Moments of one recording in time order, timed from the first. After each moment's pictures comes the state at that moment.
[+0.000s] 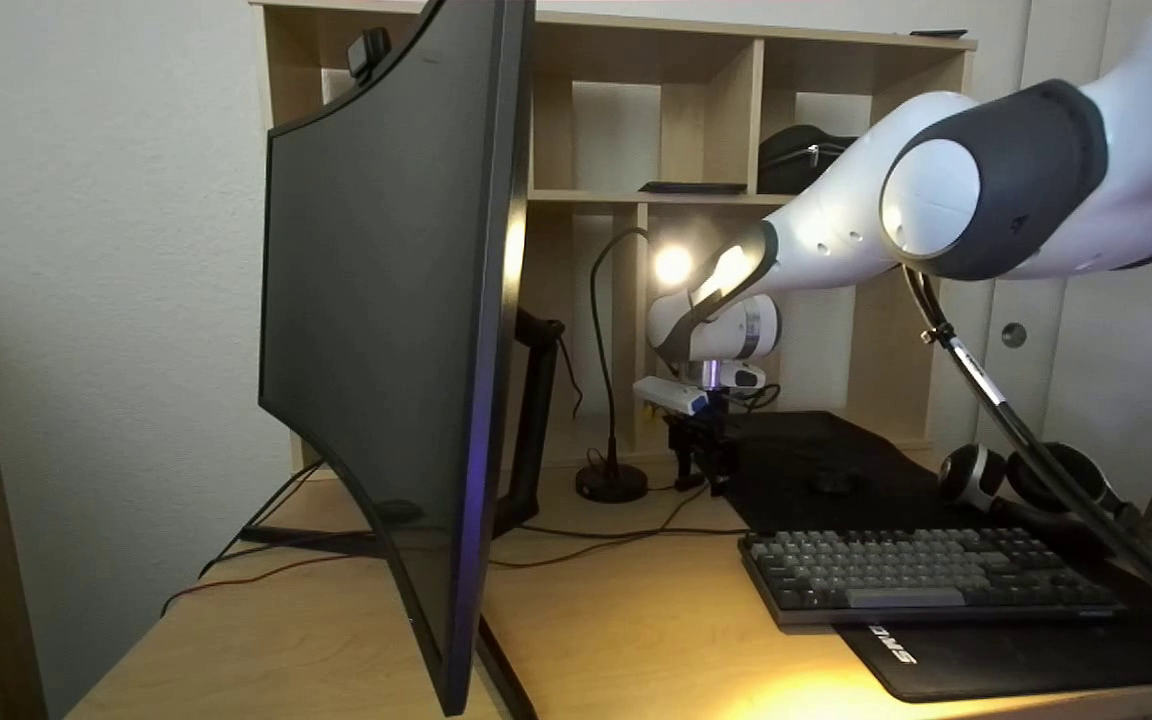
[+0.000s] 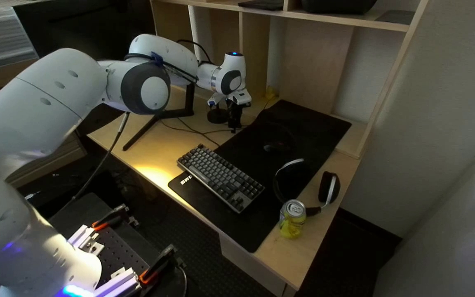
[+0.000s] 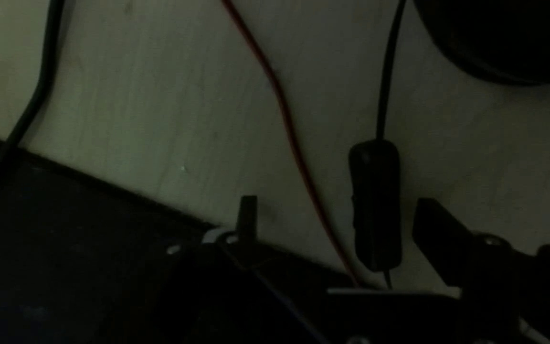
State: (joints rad) arm 0.13 1.18 -0.06 -0.93 0.07 2.12 1.27
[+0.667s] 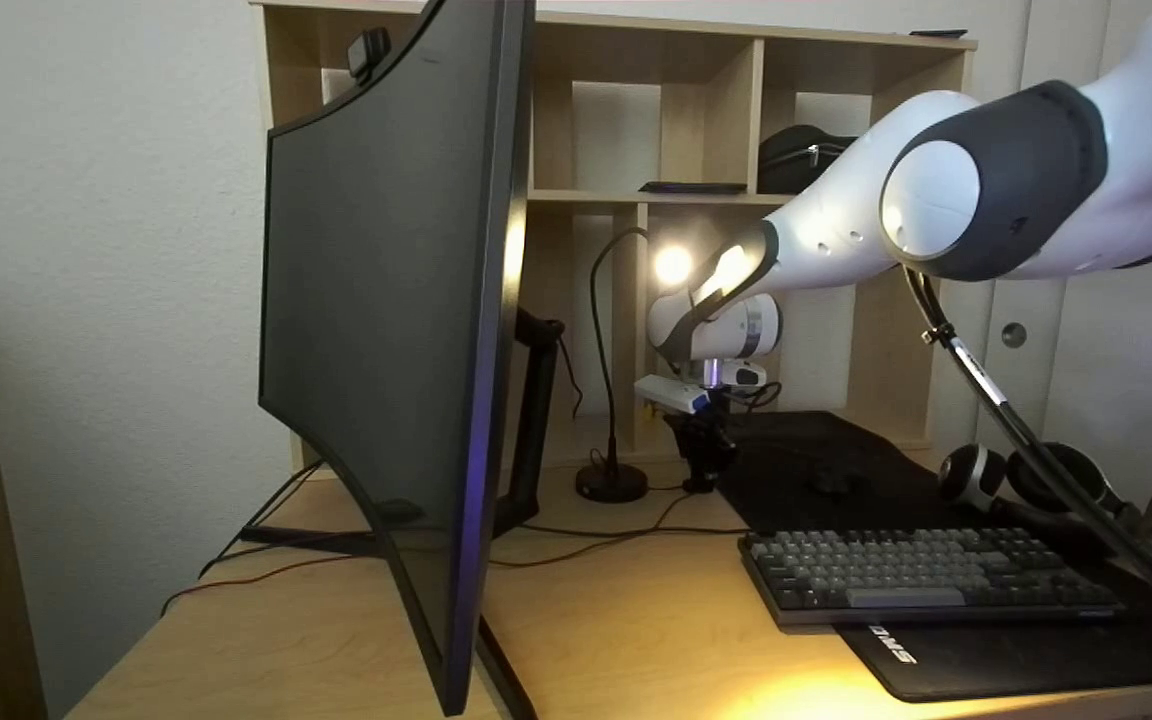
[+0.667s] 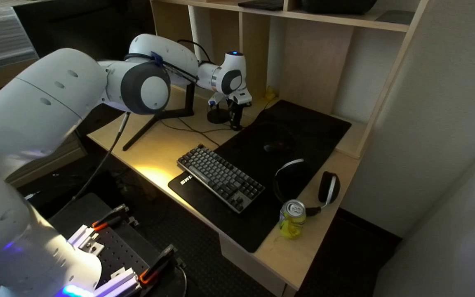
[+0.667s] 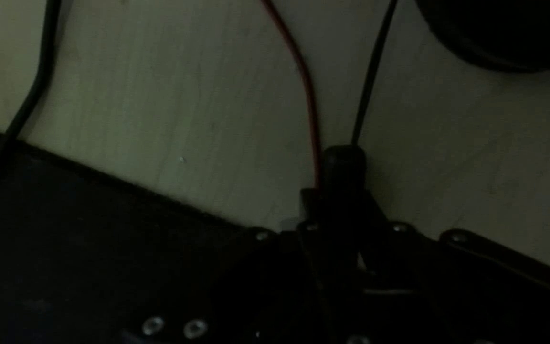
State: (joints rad) arm 0.13 1.18 -0.07 -0.92 0.07 2.12 1.28
